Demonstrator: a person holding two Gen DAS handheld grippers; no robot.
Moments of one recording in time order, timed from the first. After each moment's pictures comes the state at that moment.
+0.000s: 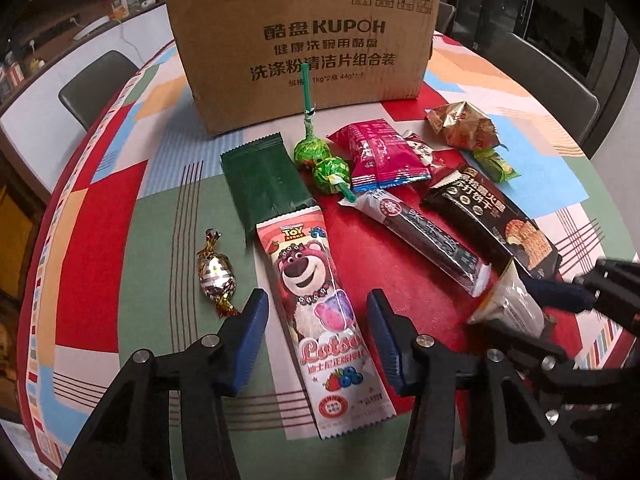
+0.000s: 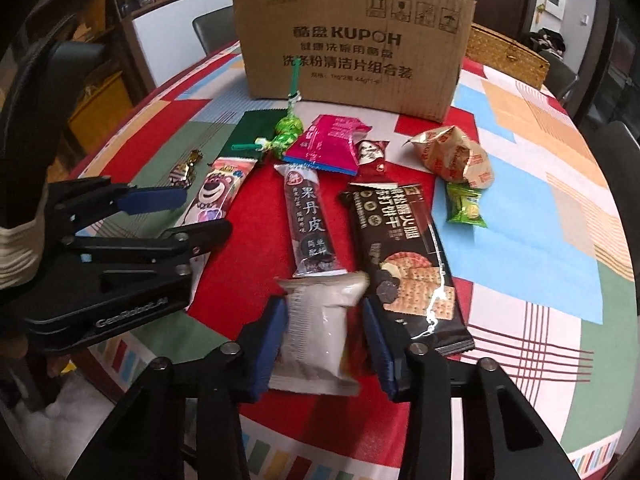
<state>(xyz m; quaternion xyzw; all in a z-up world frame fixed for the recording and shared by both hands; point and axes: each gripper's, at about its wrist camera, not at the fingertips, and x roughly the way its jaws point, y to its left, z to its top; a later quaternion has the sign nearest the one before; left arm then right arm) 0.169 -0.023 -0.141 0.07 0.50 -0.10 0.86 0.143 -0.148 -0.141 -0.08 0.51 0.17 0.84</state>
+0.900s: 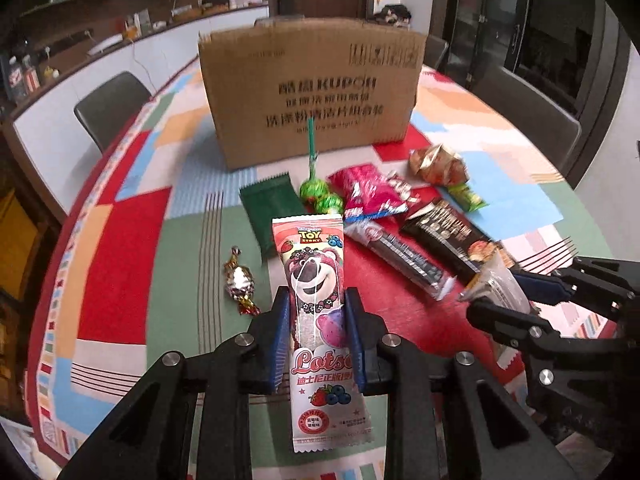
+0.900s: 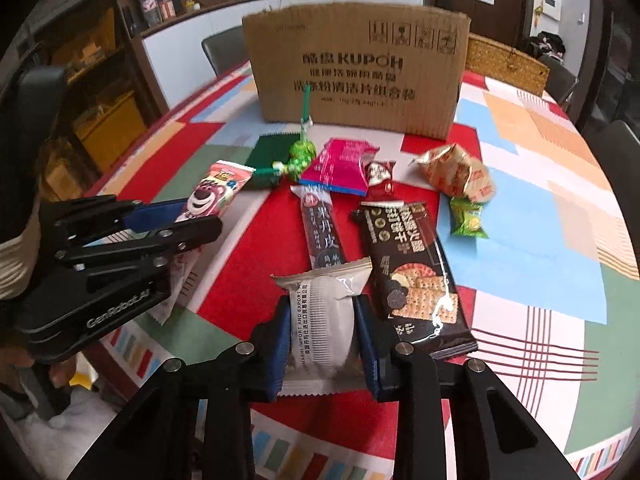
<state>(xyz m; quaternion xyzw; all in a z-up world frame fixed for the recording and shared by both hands) 0.134 -0.014 -0.099 0.05 0.44 -0.10 0.89 0.132 -0.154 -0.120 -0.04 0.48 0.18 0.86</state>
